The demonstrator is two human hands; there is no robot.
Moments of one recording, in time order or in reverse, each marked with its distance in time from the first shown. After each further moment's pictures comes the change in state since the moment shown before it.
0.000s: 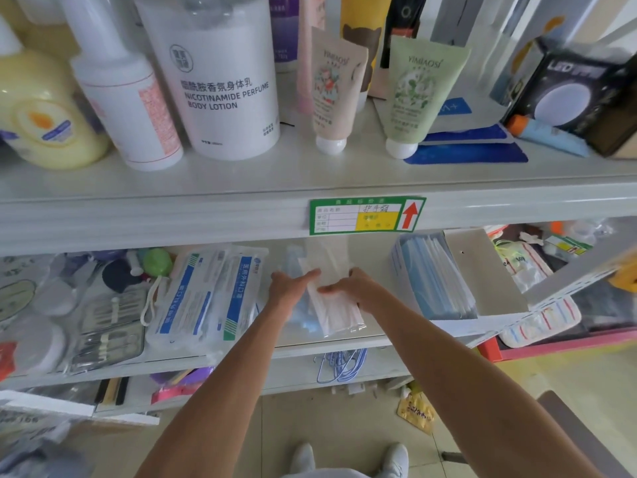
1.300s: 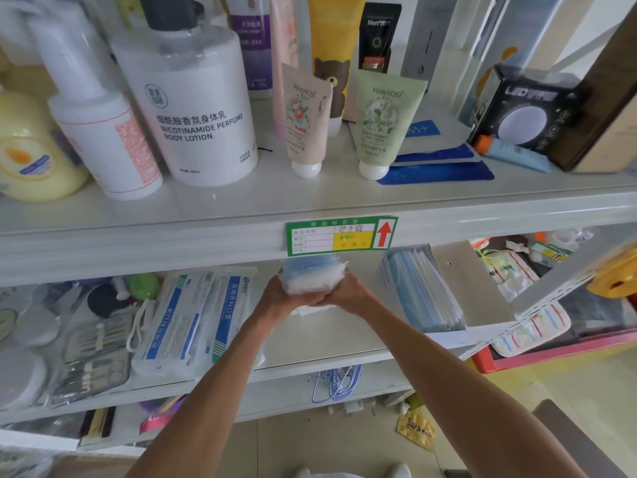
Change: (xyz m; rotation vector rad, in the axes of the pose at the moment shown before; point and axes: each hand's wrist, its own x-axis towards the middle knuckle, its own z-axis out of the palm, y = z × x) left_hand -0.026 0.019 -0.020 -0.155 -0.357 0.609; right_hand -0.005 -0.006 -0.018 -0.024 -0.057 -0.659
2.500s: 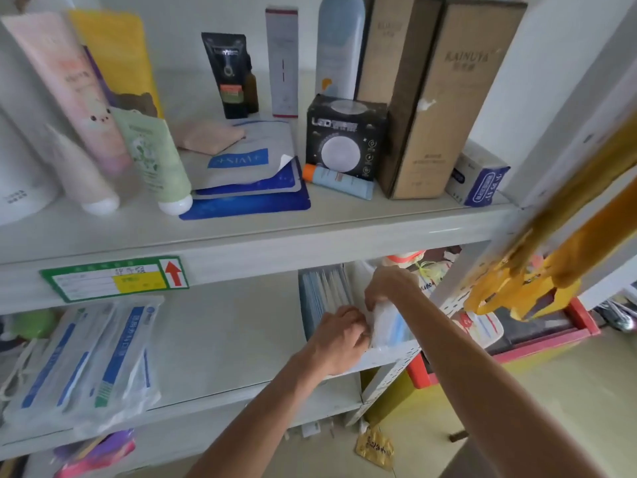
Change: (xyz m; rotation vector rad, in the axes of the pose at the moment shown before) left_hand 0.012 0.026 0.270 1.102 -0.425 0.439; right_hand -0.051 -0.001 -0.247 -1.043 0.057 0.732
